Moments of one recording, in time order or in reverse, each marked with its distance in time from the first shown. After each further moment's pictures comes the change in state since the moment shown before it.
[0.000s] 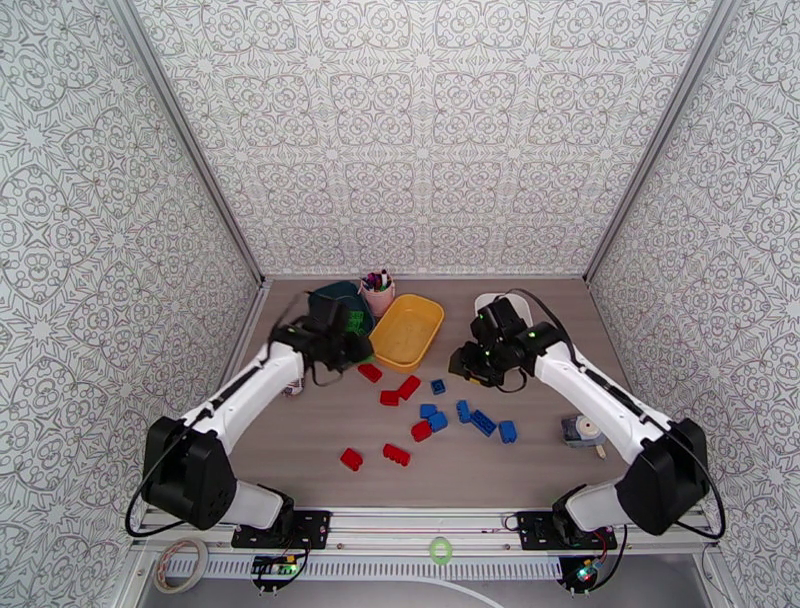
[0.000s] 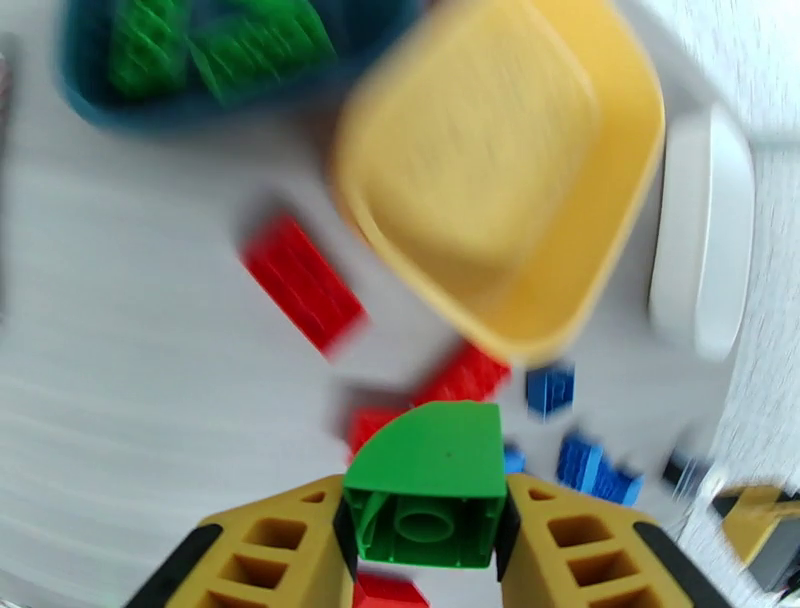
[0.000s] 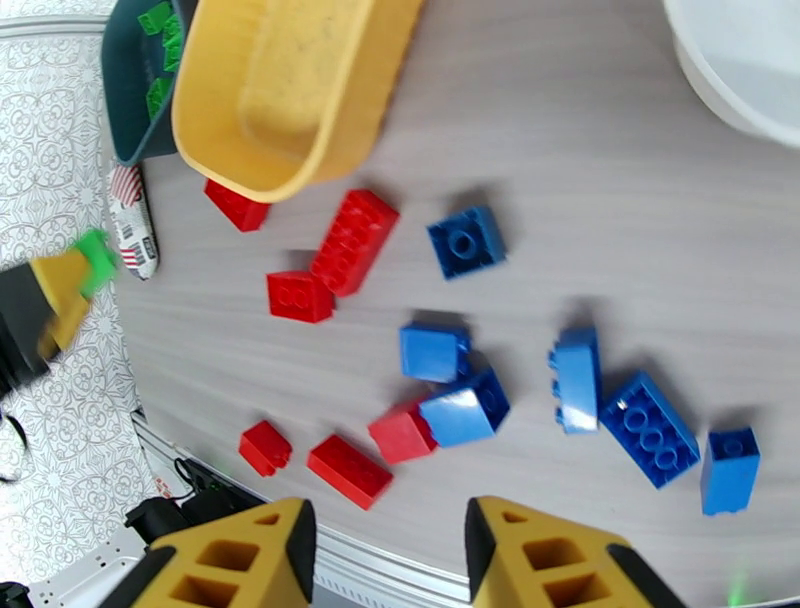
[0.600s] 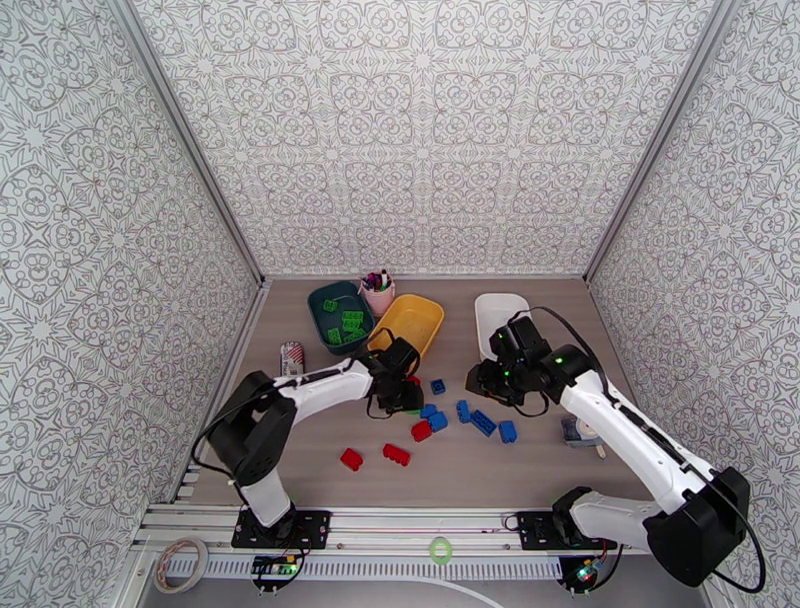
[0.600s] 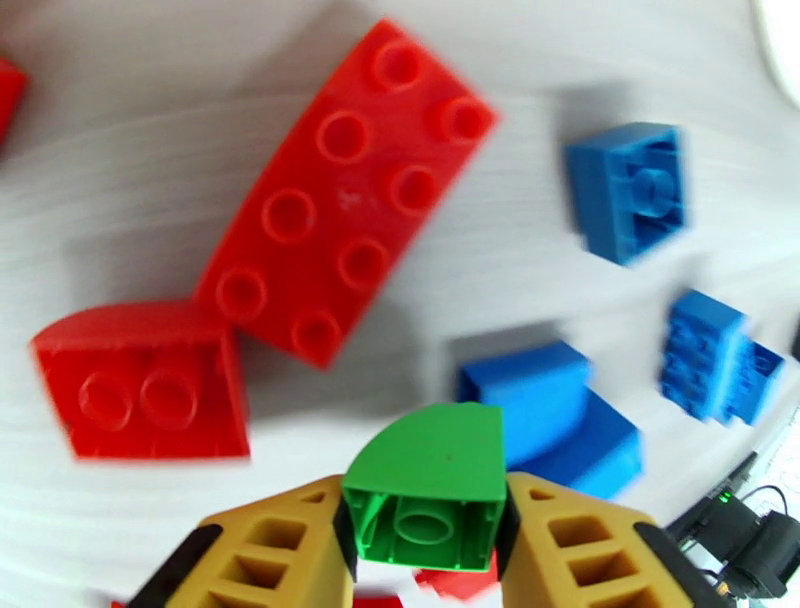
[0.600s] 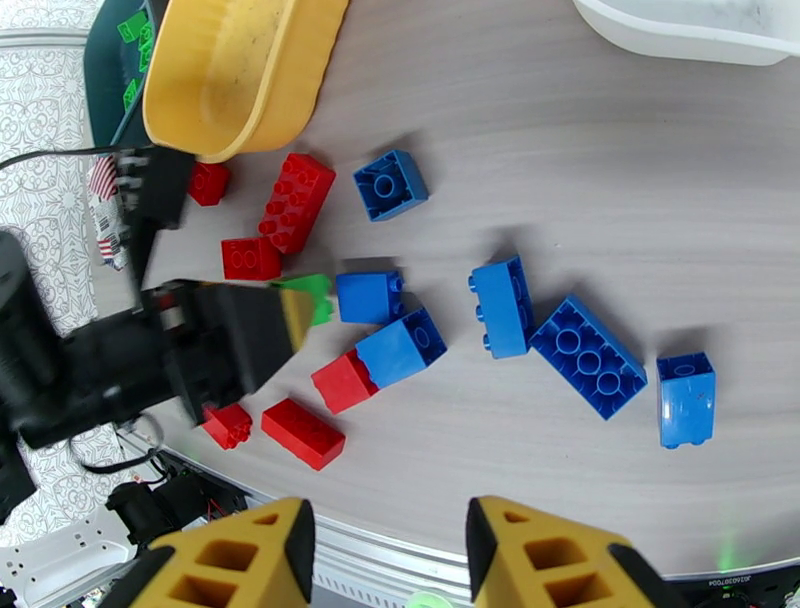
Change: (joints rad) left arm -0.470 0.208 -0.132 0.118 -0.036 -0.084; right arm -0.002 -0.230 -0.171 -0.066 0.076 0.018
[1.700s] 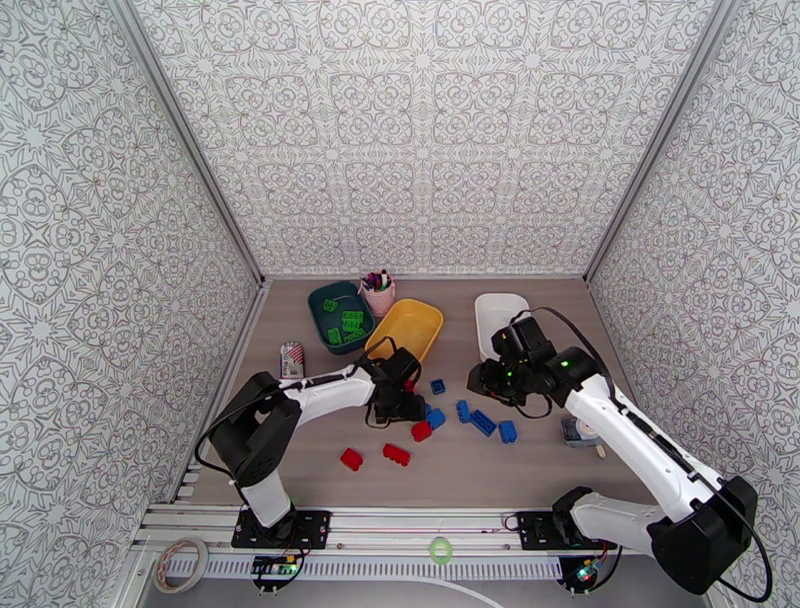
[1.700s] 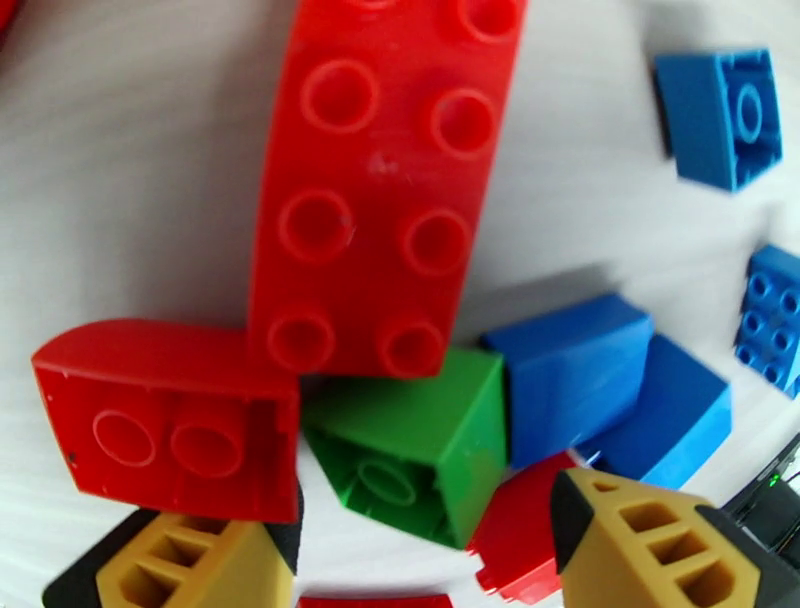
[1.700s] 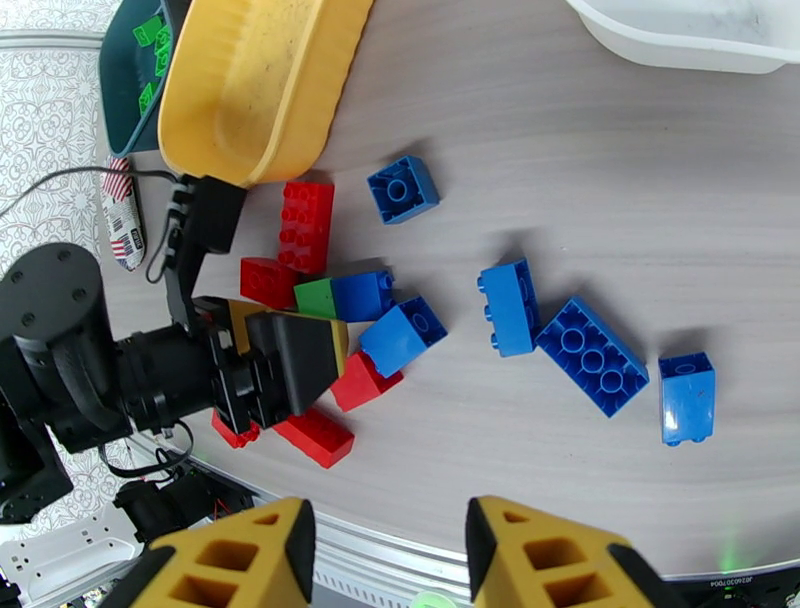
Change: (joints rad) left arm -0.020 0.071 -0.040 0.000 -0.026 0.036; right arm 0.000 -0.040 -0.006 0.000 0.000 0.010
